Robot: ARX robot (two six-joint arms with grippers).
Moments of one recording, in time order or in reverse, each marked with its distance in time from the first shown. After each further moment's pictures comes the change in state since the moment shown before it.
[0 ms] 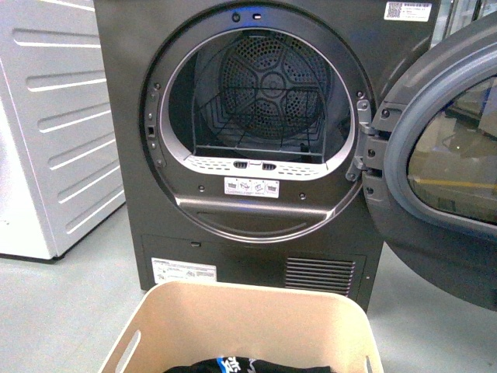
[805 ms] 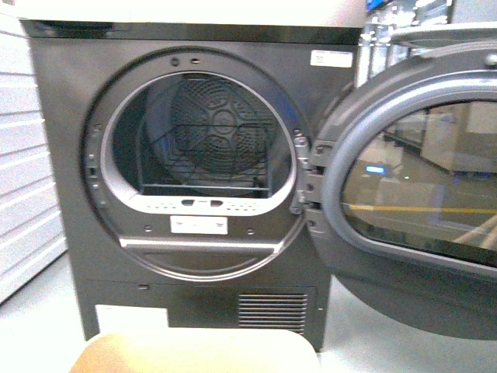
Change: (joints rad) left arm -0.153 -1.268 -0.617 -0.024 -0.030 0.130; right arm -0.133 -1.102 -0.475 -0.074 0.198 -0.043
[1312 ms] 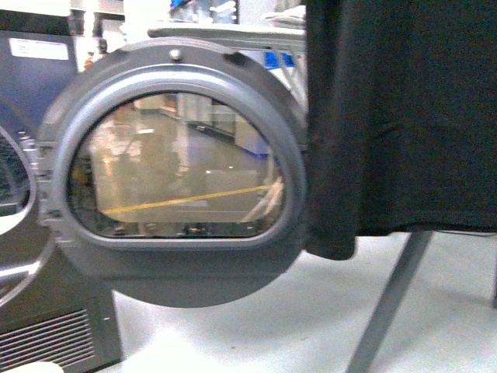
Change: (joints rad) left arm 0.000 0.002 0.000 0.000 0.003 0.000; right arm 0.000 0.000 0.000 0.000 0.004 0.000
